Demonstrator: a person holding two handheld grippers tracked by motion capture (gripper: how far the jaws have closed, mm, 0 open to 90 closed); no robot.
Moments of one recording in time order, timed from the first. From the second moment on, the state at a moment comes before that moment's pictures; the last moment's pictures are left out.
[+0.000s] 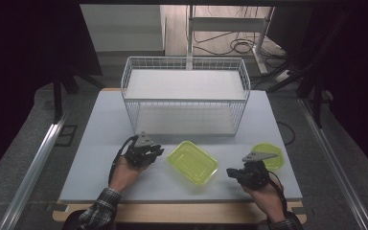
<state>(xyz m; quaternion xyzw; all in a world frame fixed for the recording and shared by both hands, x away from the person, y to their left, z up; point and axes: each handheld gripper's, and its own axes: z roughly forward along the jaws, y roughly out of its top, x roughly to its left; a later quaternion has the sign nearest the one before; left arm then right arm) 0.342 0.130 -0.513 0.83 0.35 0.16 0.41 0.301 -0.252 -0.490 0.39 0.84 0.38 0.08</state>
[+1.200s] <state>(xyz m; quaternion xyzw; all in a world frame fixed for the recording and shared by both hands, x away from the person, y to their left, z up) 0.343 0.116 -0.524 0.86 0.33 0.10 0.39 0.352 -0.210 -0.505 0.41 0.84 0.34 0.08</state>
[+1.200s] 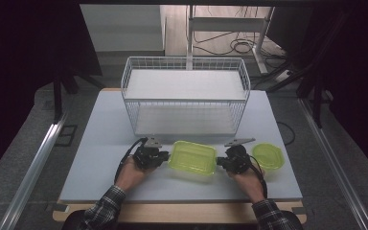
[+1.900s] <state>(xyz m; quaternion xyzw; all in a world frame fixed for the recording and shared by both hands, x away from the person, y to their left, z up) 0.276 0.129 -0.523 0.86 0.34 0.06 0.38 0.344 -0.187 -0.509 0.37 0.86 0.34 0.07</state>
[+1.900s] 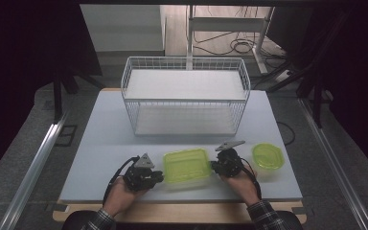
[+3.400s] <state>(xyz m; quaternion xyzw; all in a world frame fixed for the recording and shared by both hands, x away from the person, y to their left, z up) 0.248 0.166 -0.521 0.82 0.37 0.20 0.40 0.318 -0.224 -0.496 0.37 0.82 0.43 0.07</state>
